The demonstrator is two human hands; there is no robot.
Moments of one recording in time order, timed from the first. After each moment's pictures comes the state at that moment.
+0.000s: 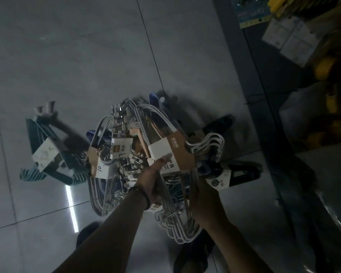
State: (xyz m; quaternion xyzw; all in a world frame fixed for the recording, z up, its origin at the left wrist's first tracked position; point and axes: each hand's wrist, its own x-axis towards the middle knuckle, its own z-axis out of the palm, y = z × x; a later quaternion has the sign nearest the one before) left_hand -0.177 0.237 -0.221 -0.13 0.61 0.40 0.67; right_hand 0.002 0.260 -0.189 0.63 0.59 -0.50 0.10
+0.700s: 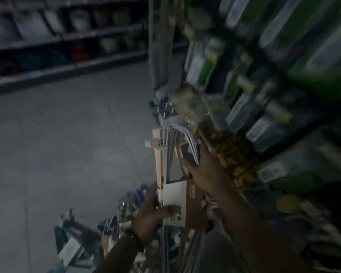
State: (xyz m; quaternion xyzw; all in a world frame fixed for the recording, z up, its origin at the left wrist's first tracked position) left_hand -0.177 0.288 0.284 0.28 0.51 0.44 0.68; right_hand -0.017 0.416 0.356 0.66 0.68 -0.27 -0.16
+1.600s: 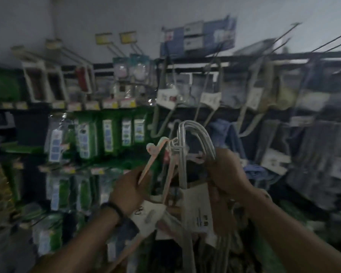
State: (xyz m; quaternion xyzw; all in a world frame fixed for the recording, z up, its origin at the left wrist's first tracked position) left_hand 0.086 0.198 0.863 0.84 0.27 0.41 0.23; right_hand 0.300 0.024 0.916 0.77 0.46 0.17 -0.40
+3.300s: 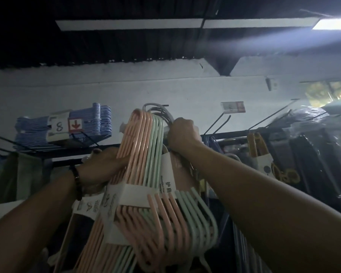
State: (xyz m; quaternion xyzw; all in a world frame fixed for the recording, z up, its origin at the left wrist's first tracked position) left_hand 0.530 0.123 1.204 0.87 -0.10 0.31 0.38; right_hand 0.691 -0.044 1.253 0.77 0.29 0.41 -0.38
